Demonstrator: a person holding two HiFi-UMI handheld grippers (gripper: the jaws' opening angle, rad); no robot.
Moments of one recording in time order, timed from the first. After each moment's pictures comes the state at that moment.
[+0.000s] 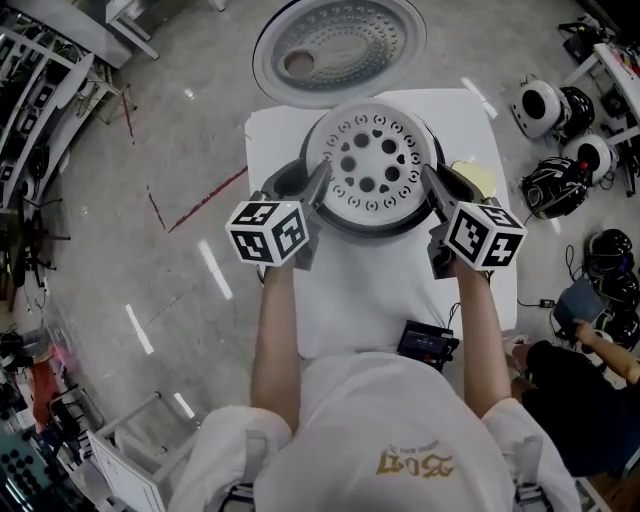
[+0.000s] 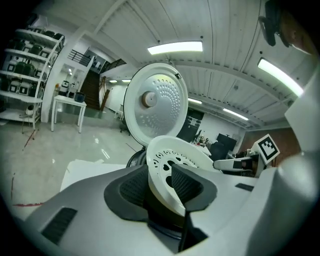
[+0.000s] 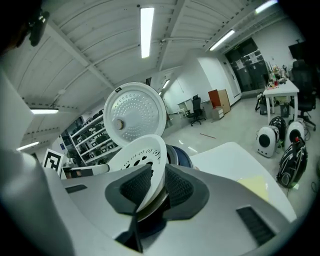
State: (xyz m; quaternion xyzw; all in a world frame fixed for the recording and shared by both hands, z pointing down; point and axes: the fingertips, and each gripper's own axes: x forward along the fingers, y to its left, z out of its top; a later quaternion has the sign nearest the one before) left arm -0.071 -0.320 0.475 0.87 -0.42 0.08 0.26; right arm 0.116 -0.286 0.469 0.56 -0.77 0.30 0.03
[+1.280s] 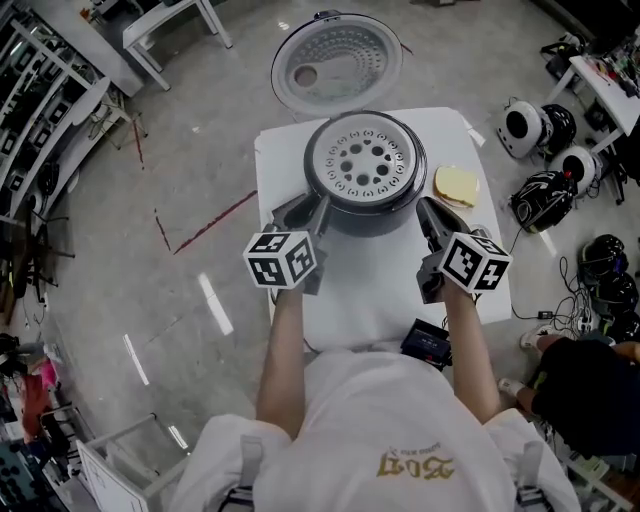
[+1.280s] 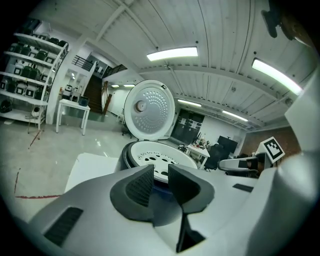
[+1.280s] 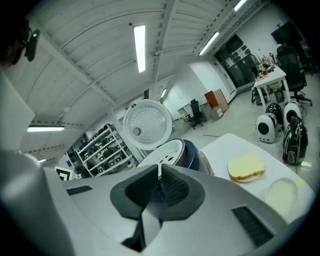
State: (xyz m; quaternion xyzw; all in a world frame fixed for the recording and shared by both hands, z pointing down) left arm -0.080 -0.222 0.469 0.87 -0.43 0.06 0.25; right arm 0.107 -0.181 0.451 0.55 -0.77 0.32 -0.05
